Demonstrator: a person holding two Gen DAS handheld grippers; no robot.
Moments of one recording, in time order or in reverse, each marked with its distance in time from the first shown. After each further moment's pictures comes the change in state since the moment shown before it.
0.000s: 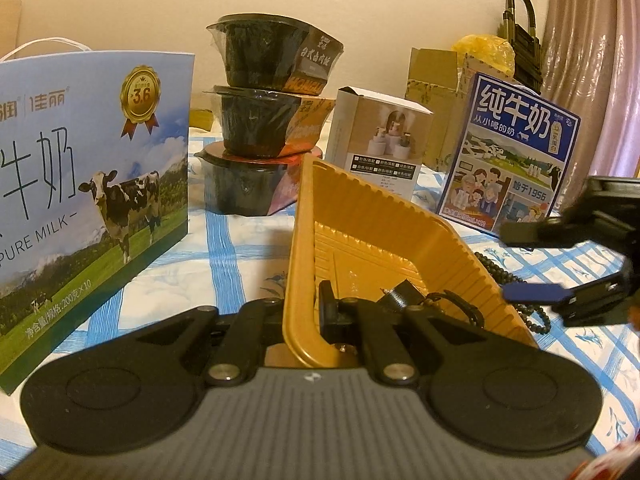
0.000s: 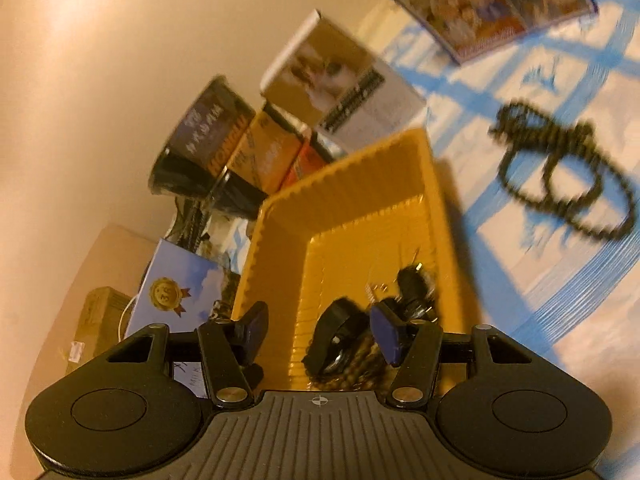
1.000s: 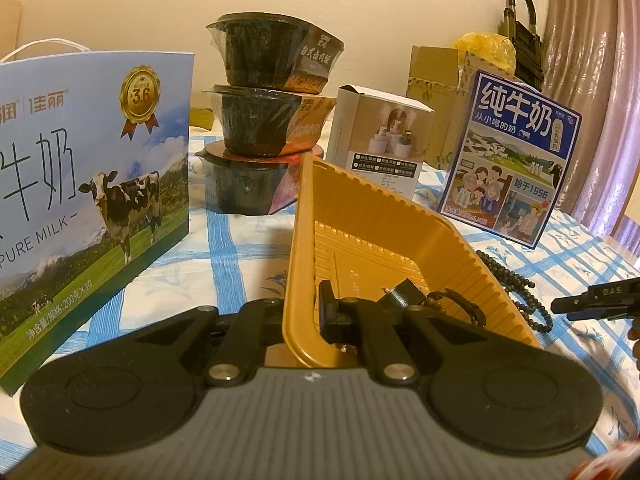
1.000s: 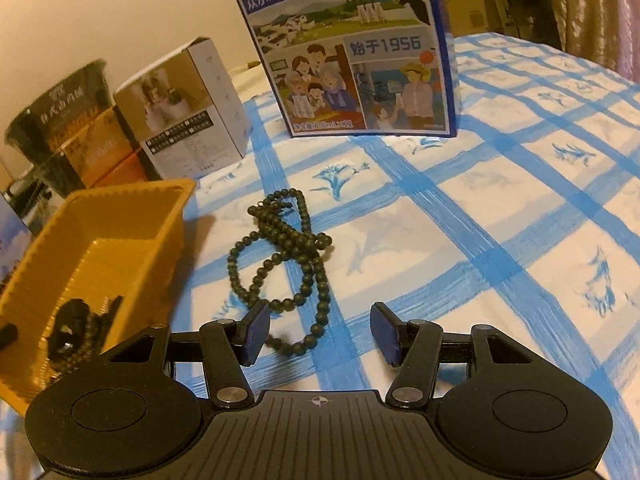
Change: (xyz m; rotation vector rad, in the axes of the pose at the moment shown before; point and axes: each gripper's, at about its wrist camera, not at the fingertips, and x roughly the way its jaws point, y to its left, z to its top) left arm 0.001 0.000 0.000 0.000 0.003 0.002; right arm -0.041 -0.085 0.038 -0.357 -0.068 -0.497
